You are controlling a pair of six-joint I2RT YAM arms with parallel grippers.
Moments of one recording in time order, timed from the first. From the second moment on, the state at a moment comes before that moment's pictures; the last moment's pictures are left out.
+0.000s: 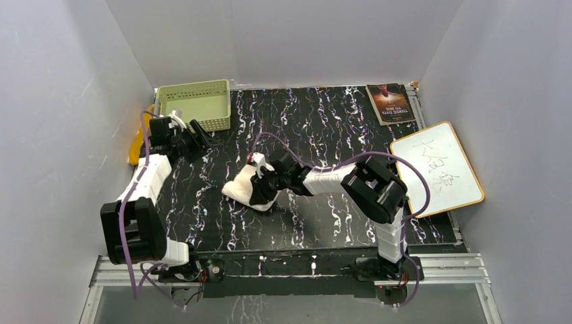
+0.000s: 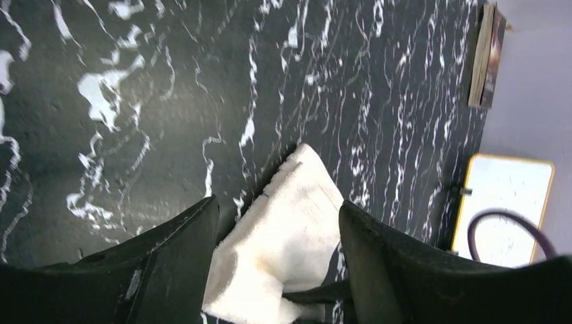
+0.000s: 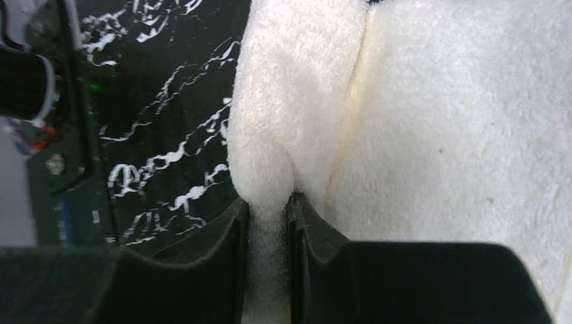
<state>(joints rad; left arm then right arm) 0.13 1.42 0.96 -0.29 0.46 -0.54 0.87 1.97 1.11 0.23 -0.55 0.10</state>
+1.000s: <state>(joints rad) -0.14 1.42 0.72 0.00 0.61 -0.74 0.58 2.14 0.83 0.97 -0.88 1.30</state>
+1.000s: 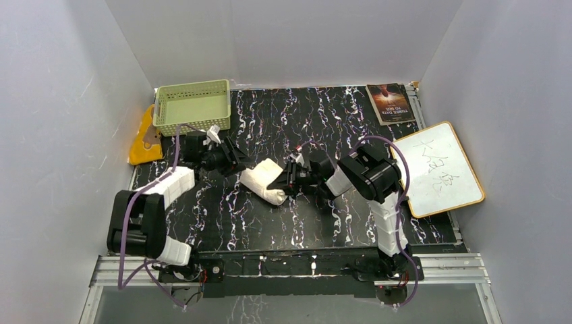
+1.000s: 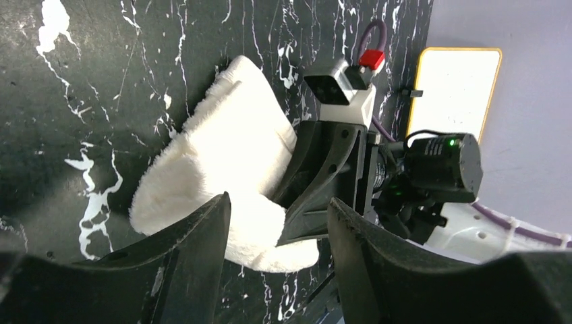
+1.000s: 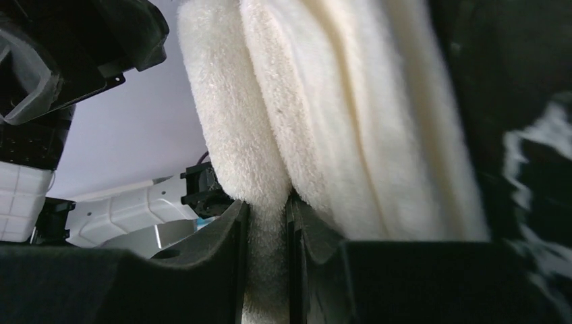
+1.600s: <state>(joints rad) -0.21 1.62 0.70 0.24 0.54 -0.84 0.56 2.12 0.81 0.90 -0.81 1.25</state>
